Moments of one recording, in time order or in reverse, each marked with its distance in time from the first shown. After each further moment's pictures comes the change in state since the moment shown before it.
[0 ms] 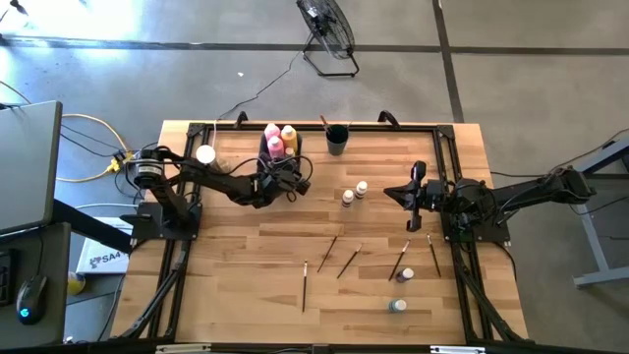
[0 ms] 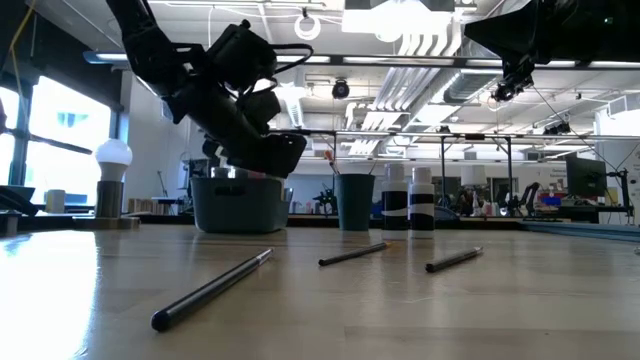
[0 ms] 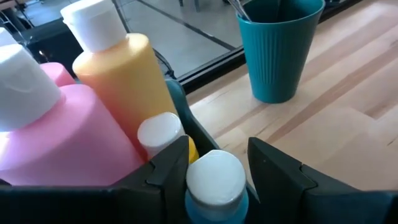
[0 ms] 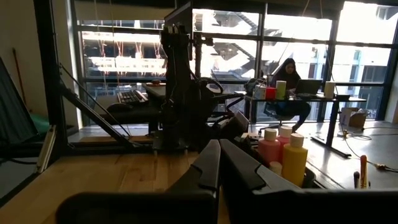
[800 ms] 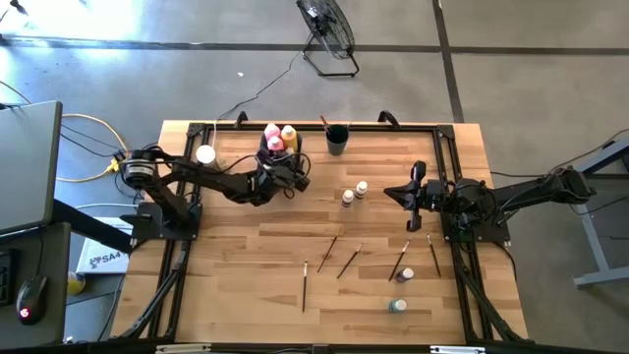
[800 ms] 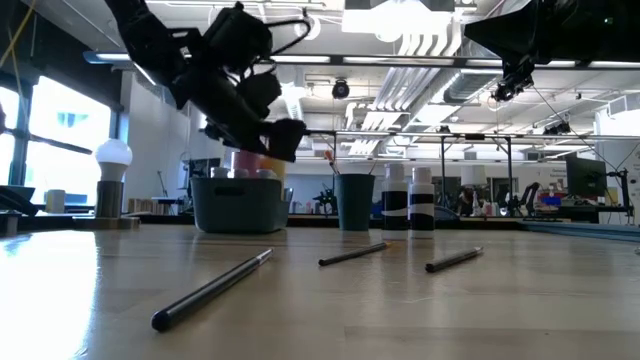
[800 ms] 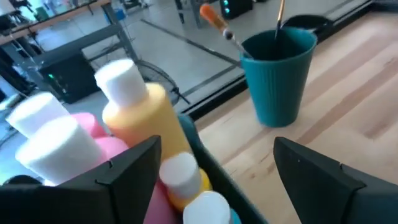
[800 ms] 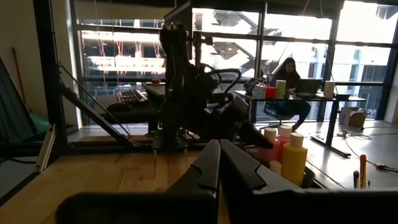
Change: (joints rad) left arm 0.000 -0.072 0.009 0.010 -0.024 0.126; right arm 0.000 0.000 0.000 -0.002 0.001 0.000
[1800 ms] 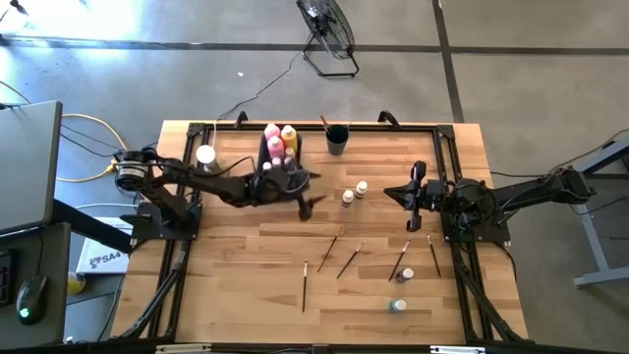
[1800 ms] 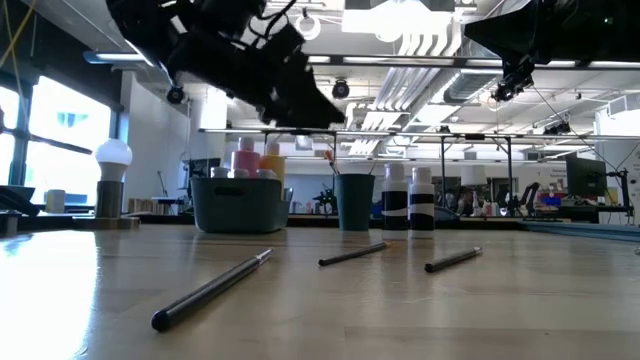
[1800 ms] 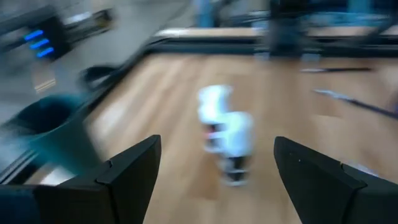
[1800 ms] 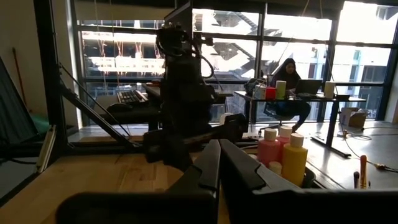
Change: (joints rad) left arm -0.073 -0.054 0.030 0.092 0.661 0.196; right arm 0.000 0.000 0.000 0.002 0.000 0.000
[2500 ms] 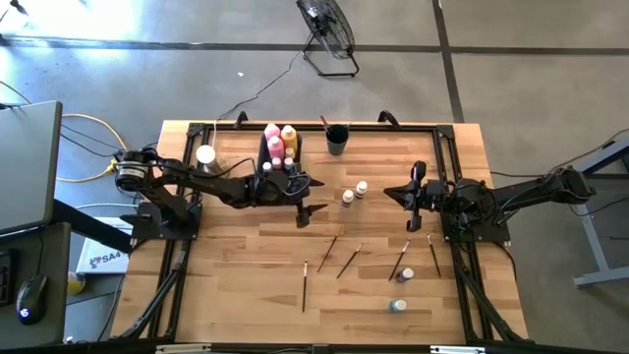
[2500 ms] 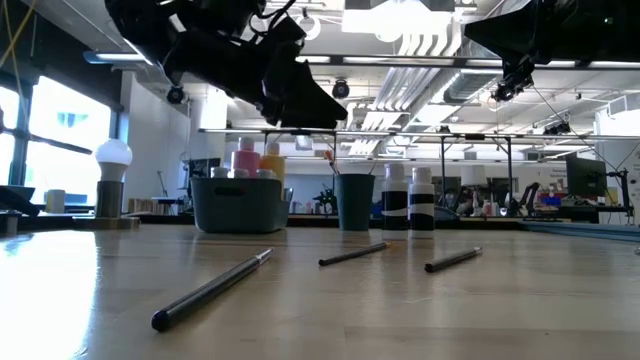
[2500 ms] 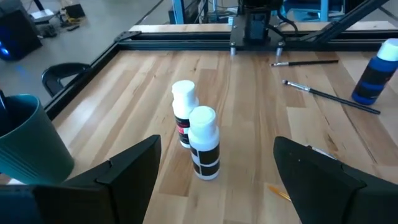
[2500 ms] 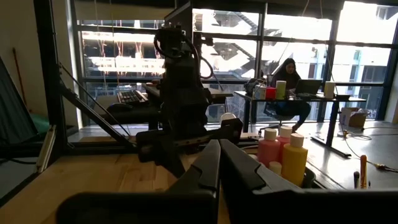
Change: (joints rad) left arm -0.012 0.000 0.000 -0.021 0.097 -0.005; right arm 0.000 0.000 0.000 0.000 0.000 0.000
